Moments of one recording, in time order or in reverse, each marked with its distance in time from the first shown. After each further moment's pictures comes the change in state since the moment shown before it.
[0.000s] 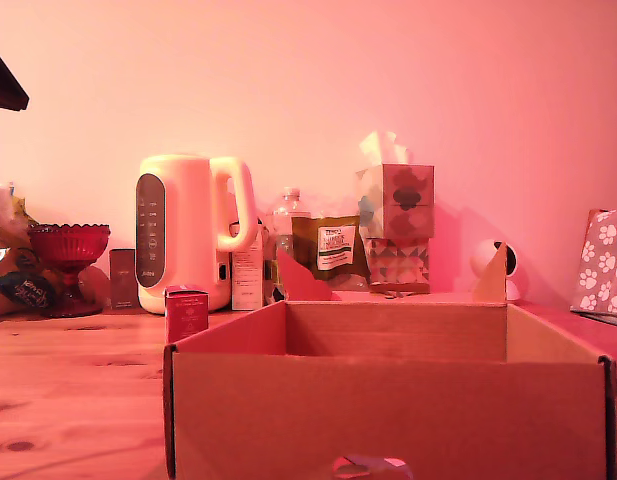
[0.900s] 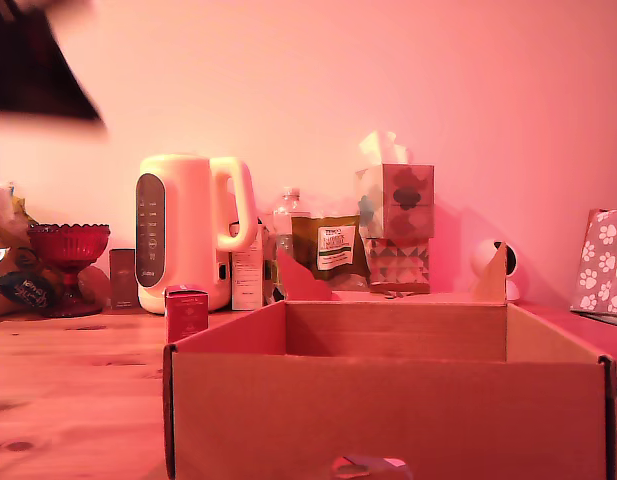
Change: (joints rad) arm -0.012 0.378 0.002 0.319 0.080 -0.114
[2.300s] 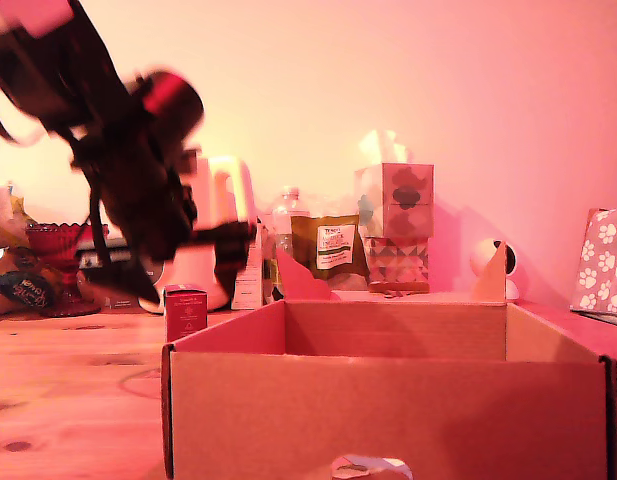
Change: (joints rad) arm -0.014 0.842 0.585 -0.130 -0.213 -0.097
